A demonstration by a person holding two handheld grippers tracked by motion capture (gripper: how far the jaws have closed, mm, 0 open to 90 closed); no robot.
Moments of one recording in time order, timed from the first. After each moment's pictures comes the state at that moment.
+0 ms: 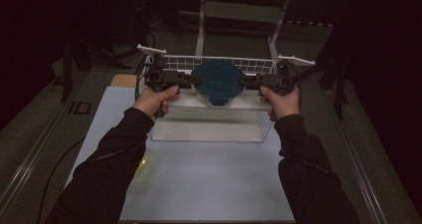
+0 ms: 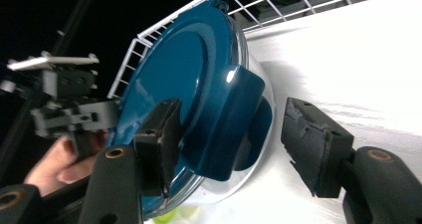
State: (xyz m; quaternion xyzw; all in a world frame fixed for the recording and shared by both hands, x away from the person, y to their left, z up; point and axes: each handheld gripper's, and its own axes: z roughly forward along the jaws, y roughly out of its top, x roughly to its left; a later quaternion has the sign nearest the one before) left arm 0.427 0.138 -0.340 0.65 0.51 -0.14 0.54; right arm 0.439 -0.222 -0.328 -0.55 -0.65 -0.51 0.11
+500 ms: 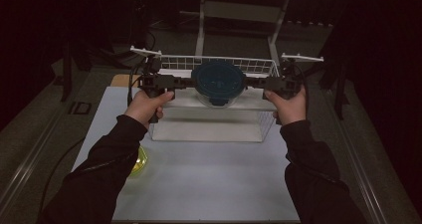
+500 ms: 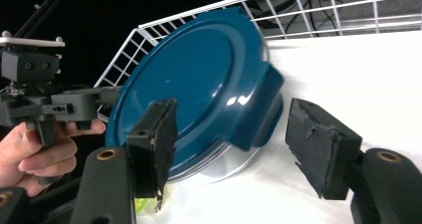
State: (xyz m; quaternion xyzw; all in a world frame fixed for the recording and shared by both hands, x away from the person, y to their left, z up) left arm 0.397 0.143 -0.324 0.68 0.49 -0.09 0.55; right arm 0.410 -0.221 -0.305 -0.50 -0.69 -0.52 0.03
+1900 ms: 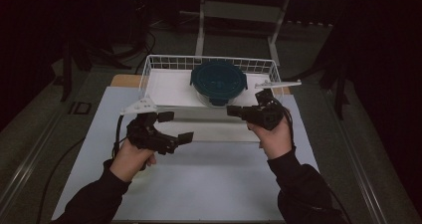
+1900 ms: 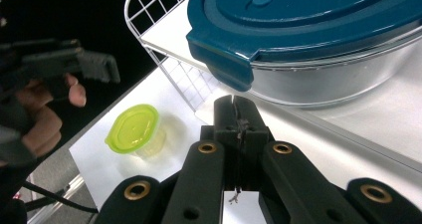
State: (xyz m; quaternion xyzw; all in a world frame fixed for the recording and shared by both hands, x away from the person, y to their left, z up) left arm 0.273 0.137 -0.358 0.75 0.34 0.07 0.56; right arm 0.338 -0.171 -0.325 -0.39 -0.78 -0.49 -0.03
